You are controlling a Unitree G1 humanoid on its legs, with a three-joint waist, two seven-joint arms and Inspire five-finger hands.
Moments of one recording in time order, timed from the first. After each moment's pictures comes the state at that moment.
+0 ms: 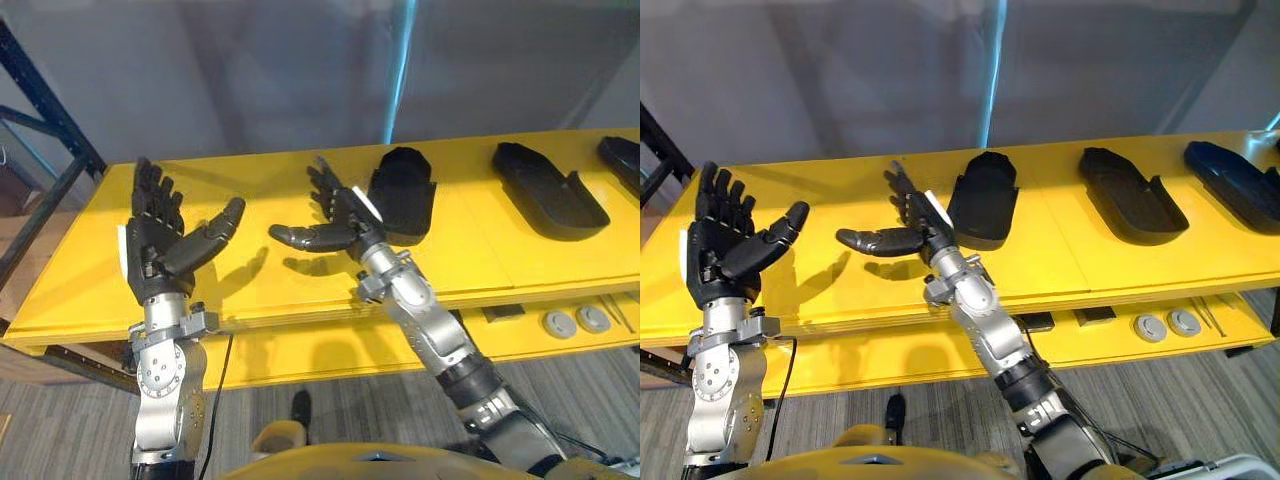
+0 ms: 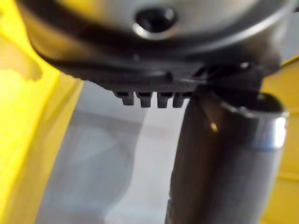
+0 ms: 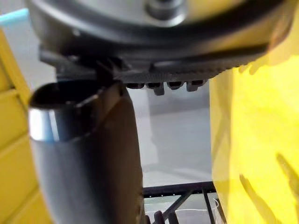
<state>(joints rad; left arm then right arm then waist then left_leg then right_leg) 0.22 0.13 0.09 -0.32 -0.35 -0.26 0.18 -0.36 -0.12 0.45 0.13 0.35 -0.03 -0.03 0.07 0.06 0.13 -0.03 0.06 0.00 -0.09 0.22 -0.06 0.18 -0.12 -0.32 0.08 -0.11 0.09</state>
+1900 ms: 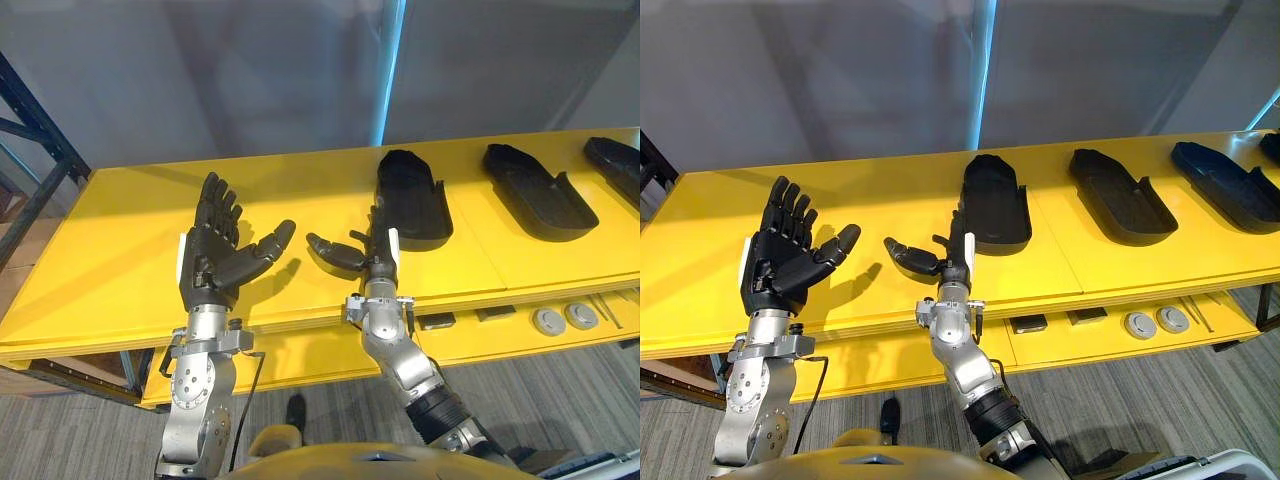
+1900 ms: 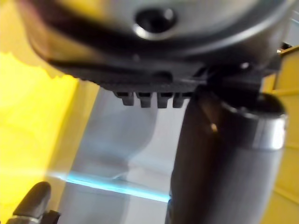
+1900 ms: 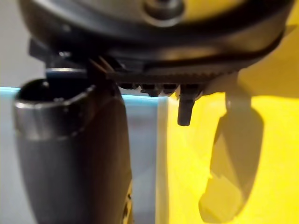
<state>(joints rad) 0.28 0.09 -0.08 -0.32 -0.36 -0.26 0.10 -0.17 0.04 0.40 0.21 0.01 0.04 -0.57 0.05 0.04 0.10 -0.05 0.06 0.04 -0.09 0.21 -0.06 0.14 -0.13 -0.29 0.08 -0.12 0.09</state>
